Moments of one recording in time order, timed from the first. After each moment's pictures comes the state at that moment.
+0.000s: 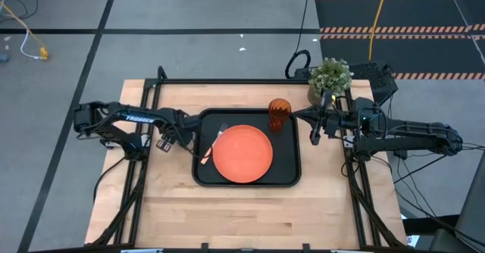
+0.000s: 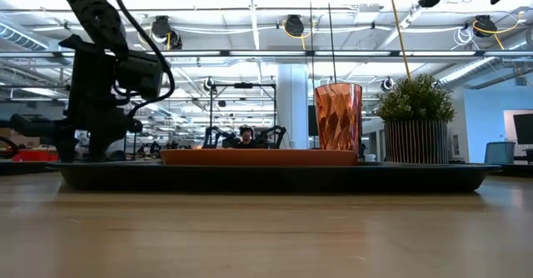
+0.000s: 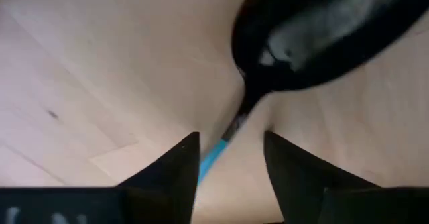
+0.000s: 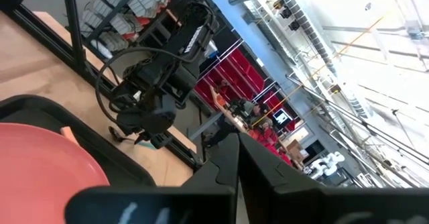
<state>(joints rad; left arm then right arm) 0.33 1.43 0.61 -0.86 -0.29 0.79 -0.18 0.65 0.52 0.24 -0.10 -0.82</state>
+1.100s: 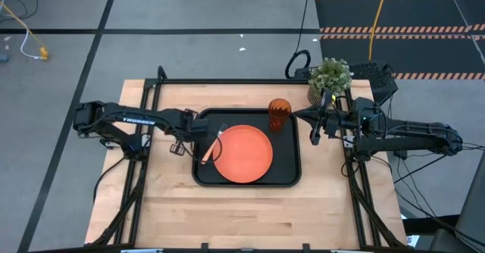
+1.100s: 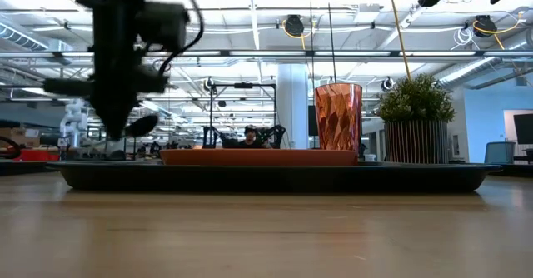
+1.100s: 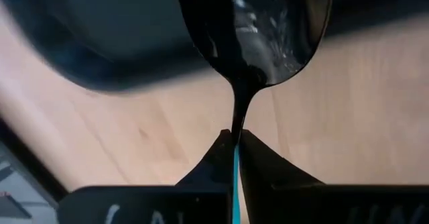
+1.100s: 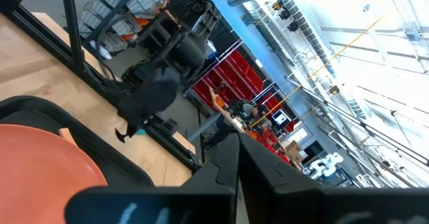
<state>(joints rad) 0.13 1.44 0.88 -1.03 -0.27 0.44 -0.18 0.65 0.52 0.24 -0.10 -0.82</state>
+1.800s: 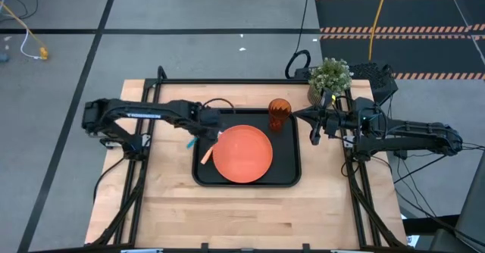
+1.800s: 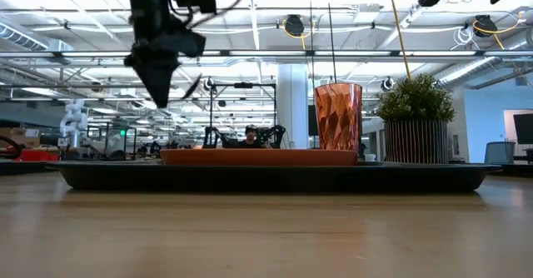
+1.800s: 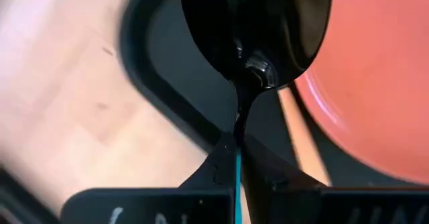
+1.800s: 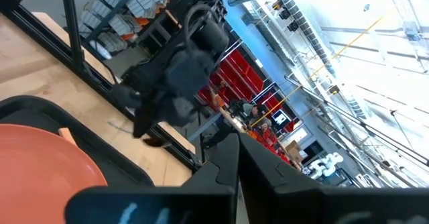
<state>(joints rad) 0.13 1.53 1.17 -1.07 -0.20 -0.57 -0.18 0.65 0.52 0.24 -0.10 -0.82</state>
